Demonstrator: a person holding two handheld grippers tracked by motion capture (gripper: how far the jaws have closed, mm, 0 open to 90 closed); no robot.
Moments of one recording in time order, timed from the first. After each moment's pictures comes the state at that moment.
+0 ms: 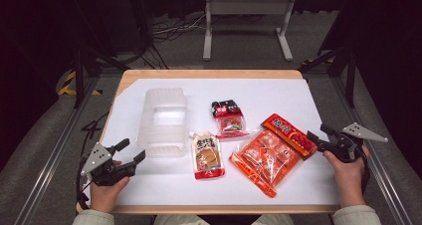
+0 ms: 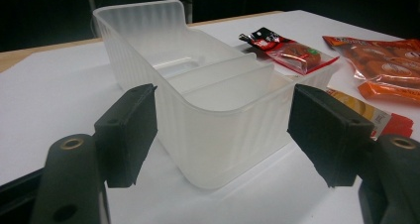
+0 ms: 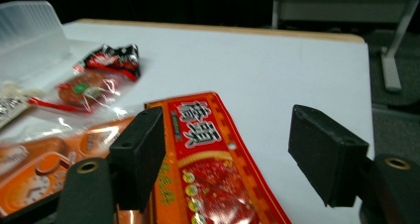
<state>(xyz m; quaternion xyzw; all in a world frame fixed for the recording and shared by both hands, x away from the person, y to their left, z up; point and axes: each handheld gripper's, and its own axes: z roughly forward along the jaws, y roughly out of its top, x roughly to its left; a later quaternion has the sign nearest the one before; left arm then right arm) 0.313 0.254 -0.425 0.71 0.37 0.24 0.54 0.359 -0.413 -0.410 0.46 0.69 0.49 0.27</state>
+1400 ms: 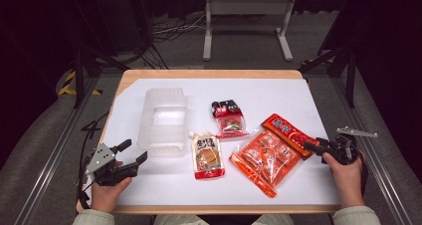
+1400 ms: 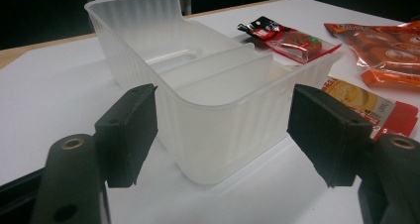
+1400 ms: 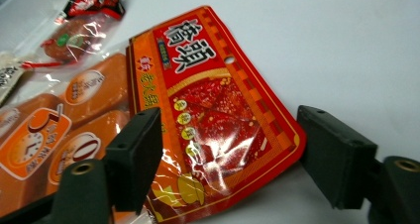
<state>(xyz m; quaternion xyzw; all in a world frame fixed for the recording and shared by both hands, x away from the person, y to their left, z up) 0.314 0.249 -0.425 0.73 0.37 0.24 0.53 0.370 -0.425 -0.437 0.55 0.69 0.45 0.13</state>
